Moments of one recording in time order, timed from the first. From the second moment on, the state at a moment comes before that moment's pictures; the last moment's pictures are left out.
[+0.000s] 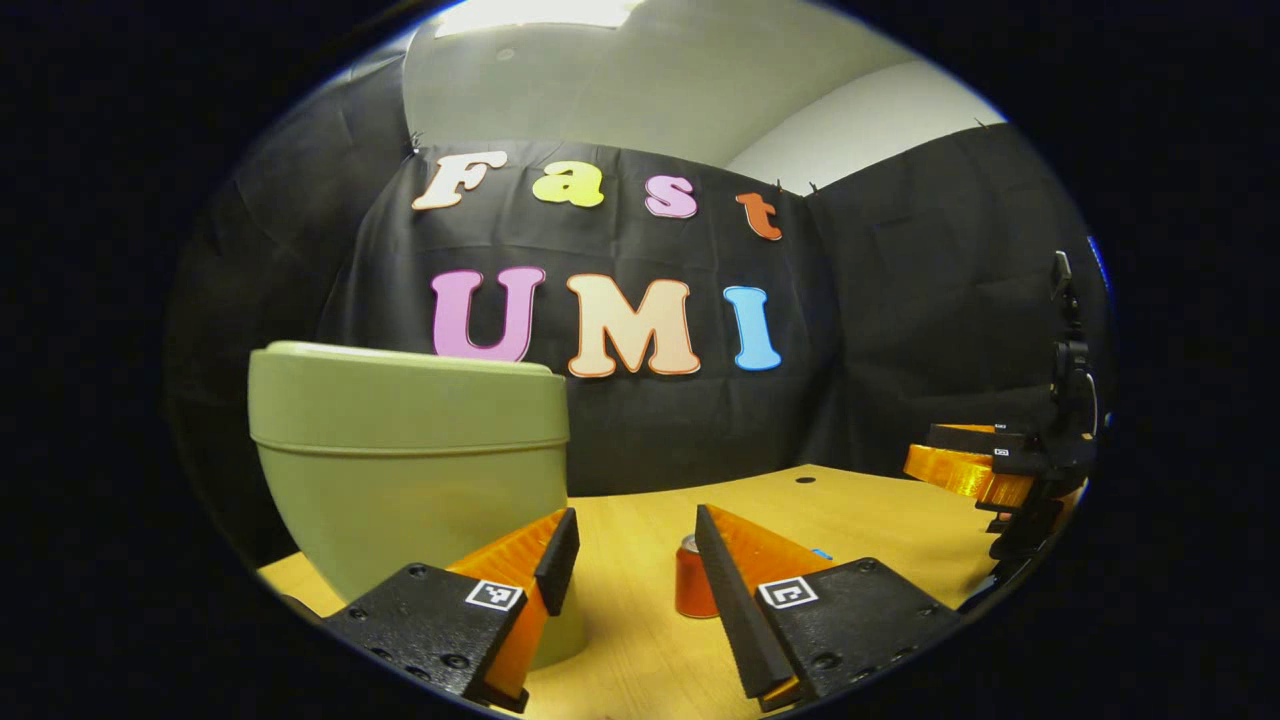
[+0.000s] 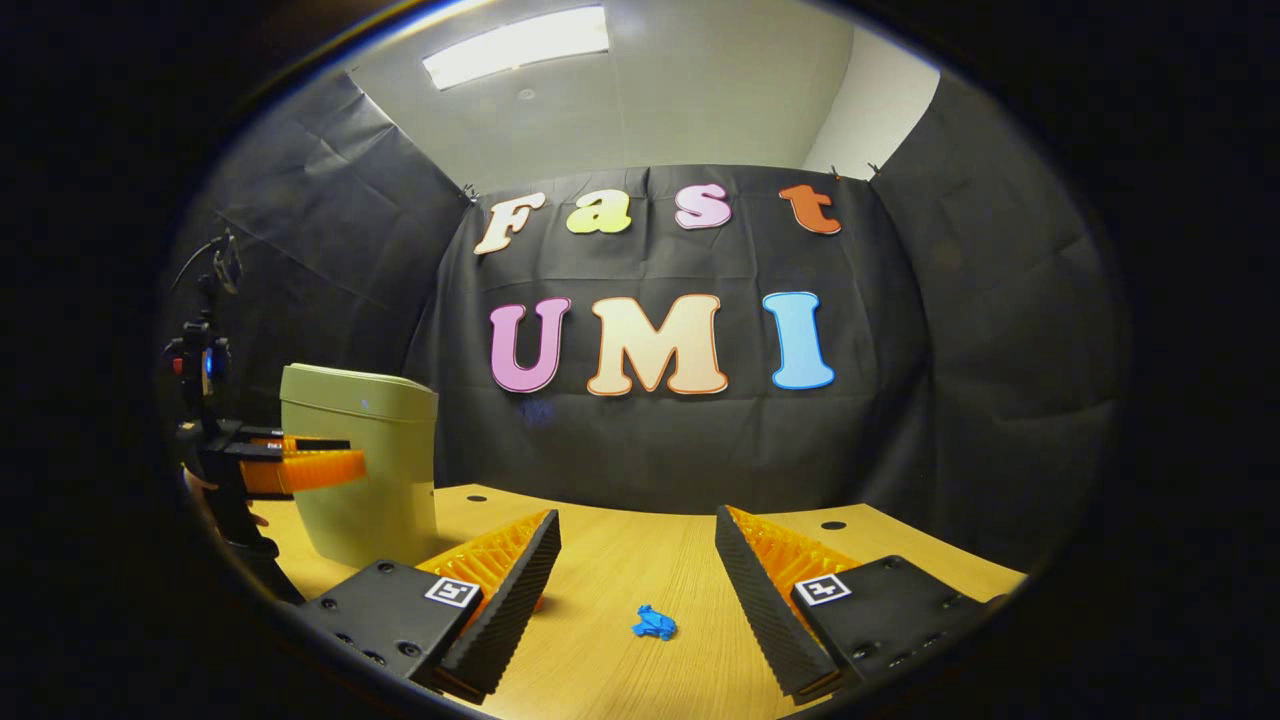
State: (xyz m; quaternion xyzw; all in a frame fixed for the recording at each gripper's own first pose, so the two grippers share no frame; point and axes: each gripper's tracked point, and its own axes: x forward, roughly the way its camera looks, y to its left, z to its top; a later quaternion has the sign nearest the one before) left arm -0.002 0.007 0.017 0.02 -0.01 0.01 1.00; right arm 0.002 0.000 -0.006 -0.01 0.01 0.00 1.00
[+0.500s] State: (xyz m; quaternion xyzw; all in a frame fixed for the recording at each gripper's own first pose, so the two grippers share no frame) left arm -0.014 0.029 0.100 0.04 -0.06 0.02 1.00; right arm 0.003 0.006 -0.018 -0.01 0.02 0.01 1.00
